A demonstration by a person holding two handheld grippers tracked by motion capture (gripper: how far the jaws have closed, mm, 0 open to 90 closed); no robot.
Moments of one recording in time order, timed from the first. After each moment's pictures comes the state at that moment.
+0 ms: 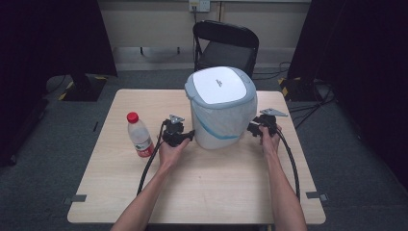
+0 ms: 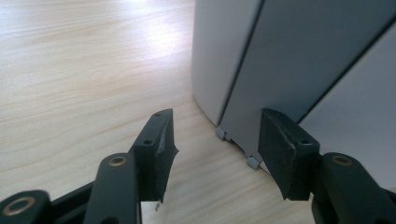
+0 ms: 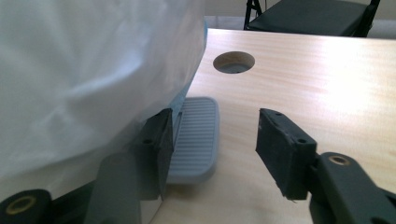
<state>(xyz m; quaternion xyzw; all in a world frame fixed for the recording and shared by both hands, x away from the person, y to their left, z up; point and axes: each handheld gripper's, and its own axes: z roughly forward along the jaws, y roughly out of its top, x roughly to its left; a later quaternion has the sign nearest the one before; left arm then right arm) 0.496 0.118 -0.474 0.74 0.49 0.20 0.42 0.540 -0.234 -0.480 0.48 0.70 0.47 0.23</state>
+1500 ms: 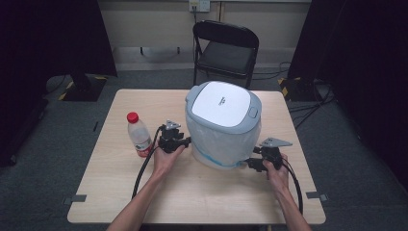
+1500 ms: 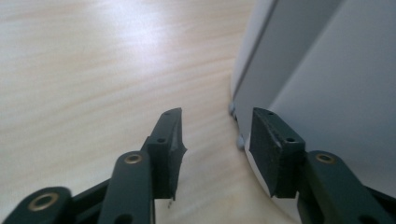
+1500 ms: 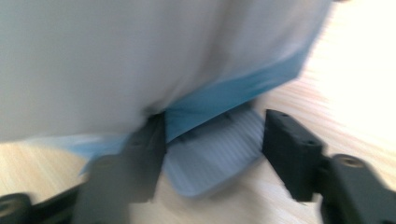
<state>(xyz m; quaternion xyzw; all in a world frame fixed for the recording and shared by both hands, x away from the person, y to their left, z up) 0.466 0.133 -0.477 0.75 0.47 0.16 0.43 0.414 -0.230 -0.474 0.41 0.78 0.45 0.16</state>
